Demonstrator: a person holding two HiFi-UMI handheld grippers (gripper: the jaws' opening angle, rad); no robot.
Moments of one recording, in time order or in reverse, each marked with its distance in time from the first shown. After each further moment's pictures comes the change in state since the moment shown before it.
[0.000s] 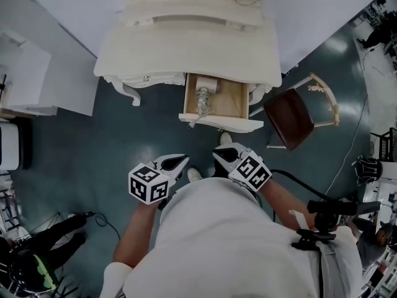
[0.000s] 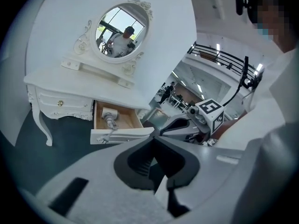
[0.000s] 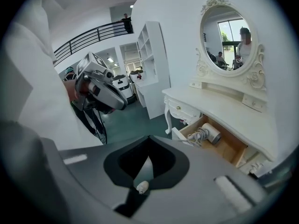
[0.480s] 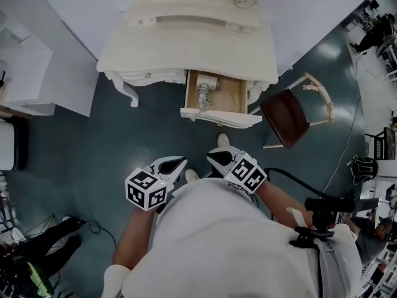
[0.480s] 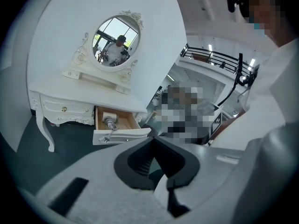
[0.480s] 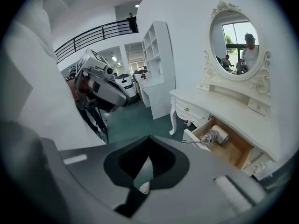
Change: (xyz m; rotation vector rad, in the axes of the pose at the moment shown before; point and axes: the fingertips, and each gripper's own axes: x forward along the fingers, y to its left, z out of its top) left arm -0.050 -0.027 -0.030 0.076 -0.068 -0.006; right arm 0.009 0.070 0.003 -0.047 -0.014 0.003
